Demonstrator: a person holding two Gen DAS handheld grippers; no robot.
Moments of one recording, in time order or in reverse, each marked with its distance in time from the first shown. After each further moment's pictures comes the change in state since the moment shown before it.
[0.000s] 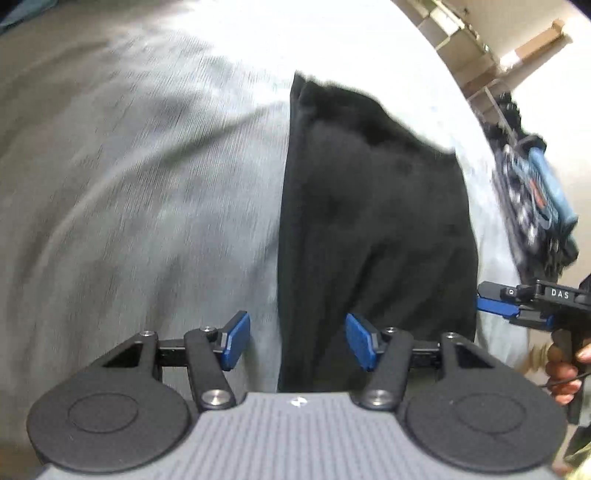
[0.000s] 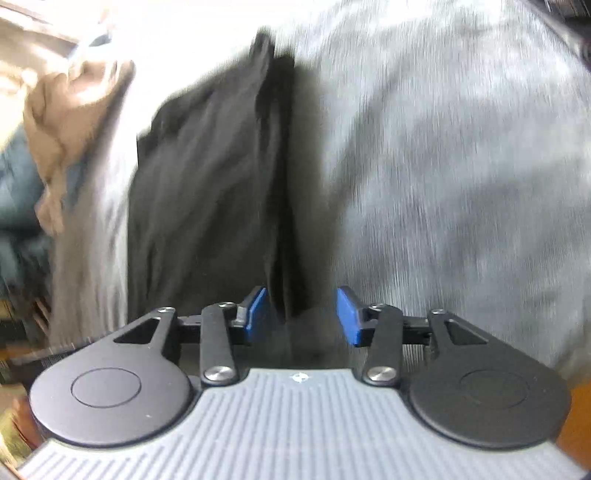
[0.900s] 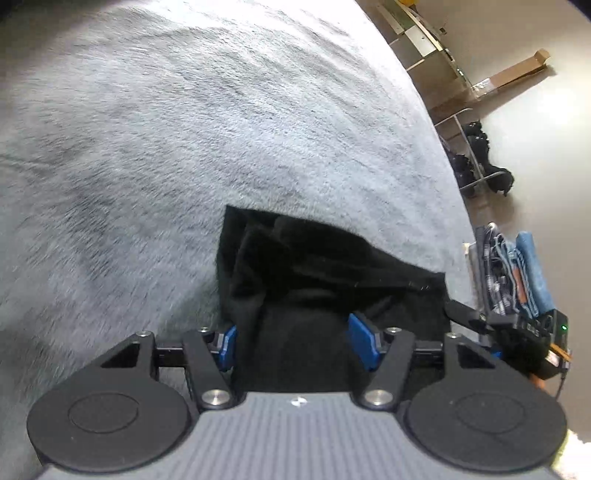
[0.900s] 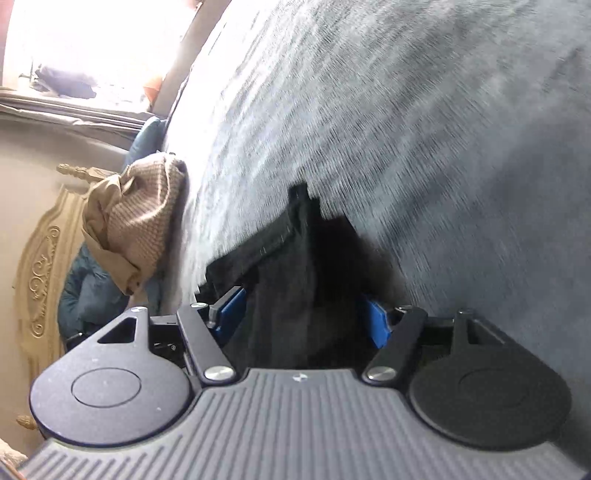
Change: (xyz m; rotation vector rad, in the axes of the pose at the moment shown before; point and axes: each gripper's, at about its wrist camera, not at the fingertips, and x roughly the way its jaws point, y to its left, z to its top) left arm 0.089 -0.008 0.142 -0.006 -0.002 -0.199; right arm 0.066 -0.021 0.114 0.140 -0.102 0.345
